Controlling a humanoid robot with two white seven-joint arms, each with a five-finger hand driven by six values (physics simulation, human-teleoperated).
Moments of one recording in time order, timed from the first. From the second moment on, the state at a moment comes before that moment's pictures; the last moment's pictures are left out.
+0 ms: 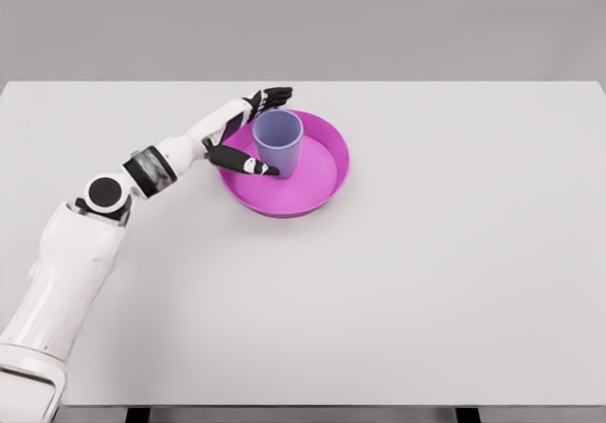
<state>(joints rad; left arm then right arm) -0.58 0.21 -0.35 -1.00 0.12 -0.39 -0.61 0.01 0.00 -0.19 0.05 -0.06 -0.07 0.09</state>
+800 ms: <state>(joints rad) -0.50 0.51 -0.31 -1.07 0.15 -0.54 -0.61 0.01 0.00 -0.19 0.05 -0.06 -0.07 0.09</state>
